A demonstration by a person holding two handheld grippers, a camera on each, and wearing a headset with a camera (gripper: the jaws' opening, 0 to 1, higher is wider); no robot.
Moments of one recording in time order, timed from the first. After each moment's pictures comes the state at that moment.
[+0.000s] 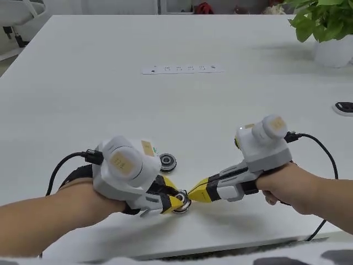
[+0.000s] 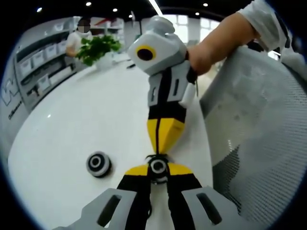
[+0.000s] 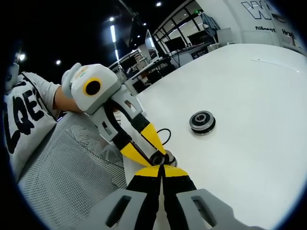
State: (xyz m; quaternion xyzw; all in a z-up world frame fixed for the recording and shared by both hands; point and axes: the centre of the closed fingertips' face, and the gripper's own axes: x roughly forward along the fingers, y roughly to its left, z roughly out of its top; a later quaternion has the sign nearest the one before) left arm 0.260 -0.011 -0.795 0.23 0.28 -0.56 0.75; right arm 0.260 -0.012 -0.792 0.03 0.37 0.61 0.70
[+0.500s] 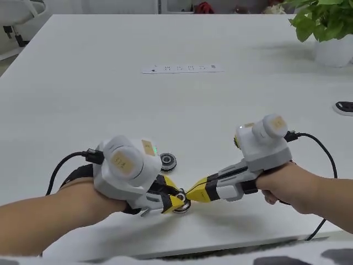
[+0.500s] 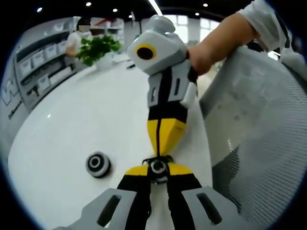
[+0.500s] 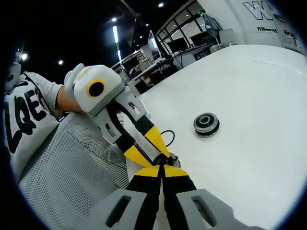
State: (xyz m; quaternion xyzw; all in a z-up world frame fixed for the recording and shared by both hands) left arm 0.259 -0.012 -0.795 0.22 0.28 -0.56 0.75; right arm 0.257 -0.008 -0.788 0.03 0.36 0.62 0.70
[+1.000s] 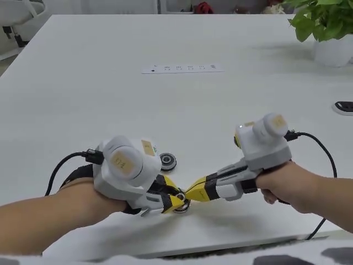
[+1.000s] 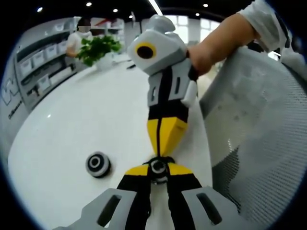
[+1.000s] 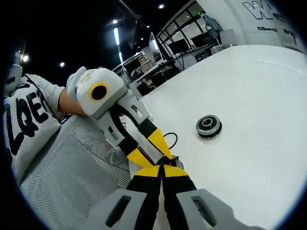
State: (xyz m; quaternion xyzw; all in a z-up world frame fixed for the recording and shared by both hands) left arm 0.259 -0.012 -0.795 0.22 0.28 -0.56 0.75; right arm 0.255 -0.005 -0.783 0.04 0.36 0.62 0.69
